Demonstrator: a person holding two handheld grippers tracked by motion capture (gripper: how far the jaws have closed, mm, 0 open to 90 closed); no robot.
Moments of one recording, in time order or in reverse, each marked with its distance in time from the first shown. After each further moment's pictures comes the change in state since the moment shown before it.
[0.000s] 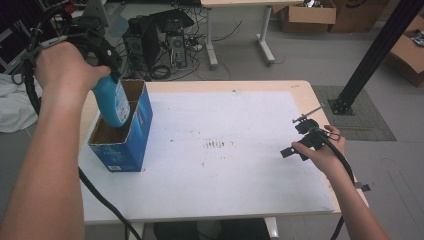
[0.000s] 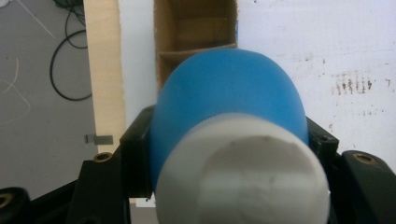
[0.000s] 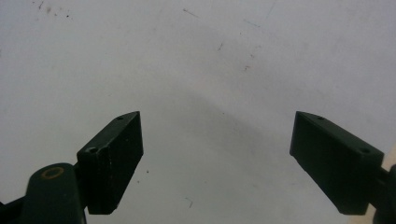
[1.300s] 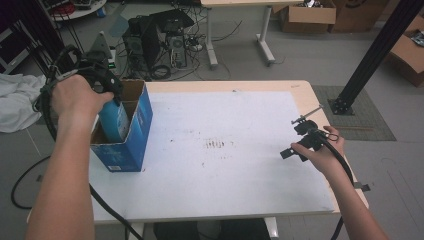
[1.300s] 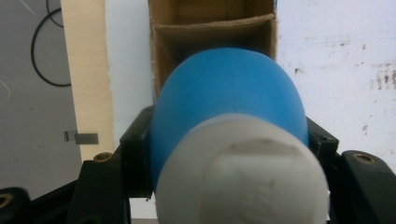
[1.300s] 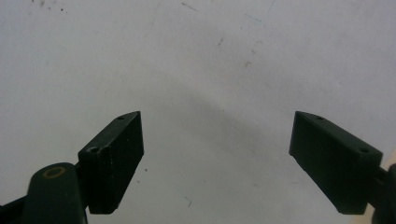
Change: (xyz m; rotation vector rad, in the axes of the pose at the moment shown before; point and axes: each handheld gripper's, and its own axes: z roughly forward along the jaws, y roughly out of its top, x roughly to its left) left arm 0.017 -0.006 0.083 0.073 -0.018 -0.026; right arm 0.001 -0.001 0.004 0.017 -0.006 0.001
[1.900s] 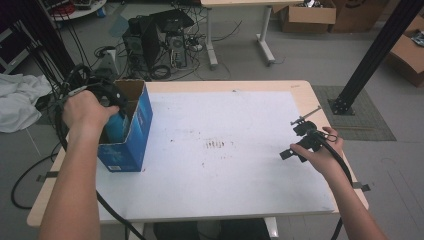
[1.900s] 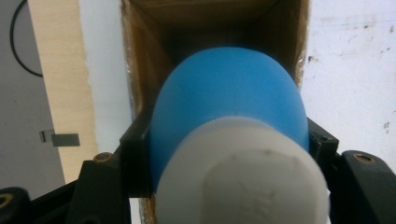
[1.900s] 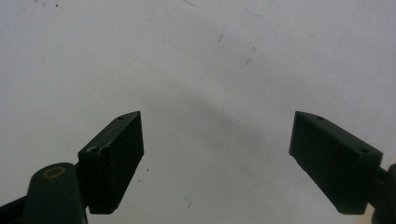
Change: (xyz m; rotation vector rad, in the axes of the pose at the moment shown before) left arm 0.001 -0.001 0.048 0.057 -0.021 0.010; right arm 0.000 -0.001 0.004 0.008 -0.004 -0.004
